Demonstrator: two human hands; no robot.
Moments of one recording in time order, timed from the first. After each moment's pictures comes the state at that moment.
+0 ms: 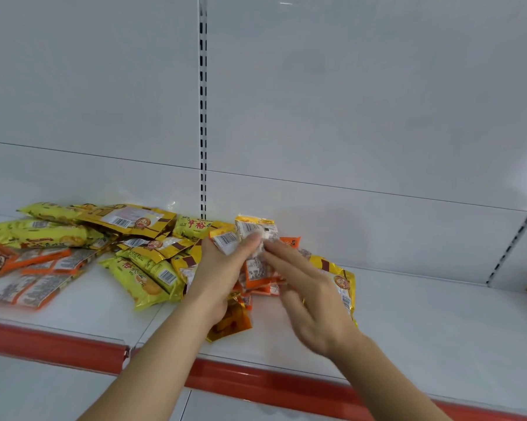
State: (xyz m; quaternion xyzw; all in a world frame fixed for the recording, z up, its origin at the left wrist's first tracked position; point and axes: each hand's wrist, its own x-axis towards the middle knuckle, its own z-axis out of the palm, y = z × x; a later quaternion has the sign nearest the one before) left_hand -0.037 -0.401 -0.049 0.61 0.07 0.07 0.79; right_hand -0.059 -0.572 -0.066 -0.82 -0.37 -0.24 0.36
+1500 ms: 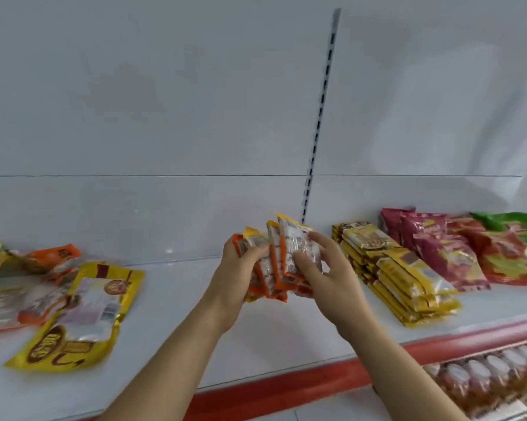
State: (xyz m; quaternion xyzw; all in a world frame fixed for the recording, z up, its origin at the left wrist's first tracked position) left_hand -0.031 -0.784 -0.061 0.63 -0.08 -0.12 0.76; right_hand -0.098 -0.932 -0.056 -0.77 0.06 -0.21 0.60
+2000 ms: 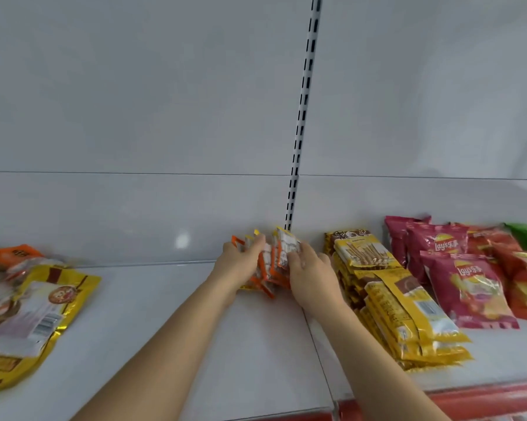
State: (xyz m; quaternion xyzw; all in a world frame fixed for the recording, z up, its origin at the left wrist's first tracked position) left_hand 0.062 -0.866 -0.085 0.81 0.03 -0.05 0.58; right_hand 0.005 -1.011 -0.089 -0.91 0.13 -0.12 0.38
